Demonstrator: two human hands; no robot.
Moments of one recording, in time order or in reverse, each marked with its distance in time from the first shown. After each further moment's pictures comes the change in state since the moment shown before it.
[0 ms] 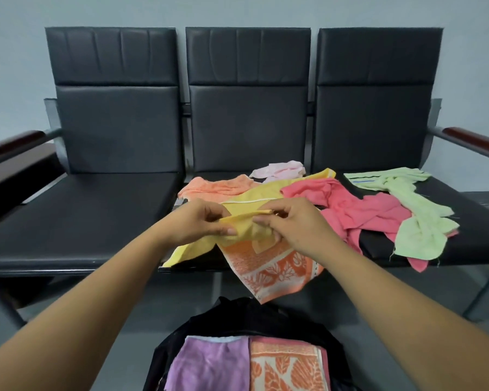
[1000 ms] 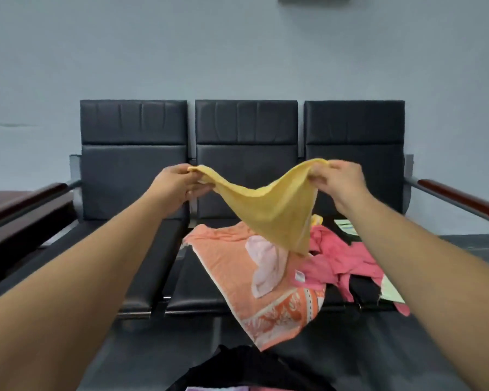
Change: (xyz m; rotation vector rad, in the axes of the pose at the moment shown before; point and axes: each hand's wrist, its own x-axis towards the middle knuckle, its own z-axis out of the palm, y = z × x) left_hand 0.021 0.100 -0.114 -0.701 0.496 0.025; right_hand 0.072 -0.066 -0.138 0.532 0.599 0.147
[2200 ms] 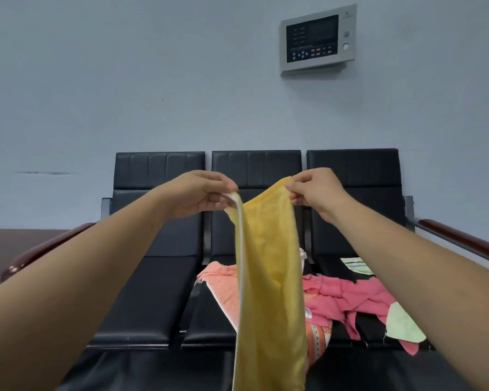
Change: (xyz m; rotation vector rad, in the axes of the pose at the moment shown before) left_hand -0.073 0.136 0.019 0.282 -0.392 -0.029; right_hand -0.062 -0.115 0.036 -0.281 -0.225 -0.137
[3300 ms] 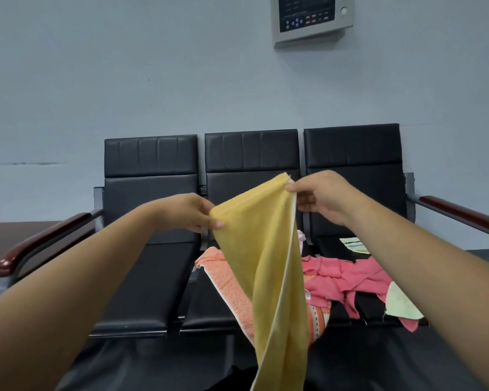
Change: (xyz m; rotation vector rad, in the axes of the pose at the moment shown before) left_hand 0.007 -0.056 0.001 0.653 -0.136 -0.163; right_hand -0.011 0.041 -0.016 0.235 -0.204 0.191
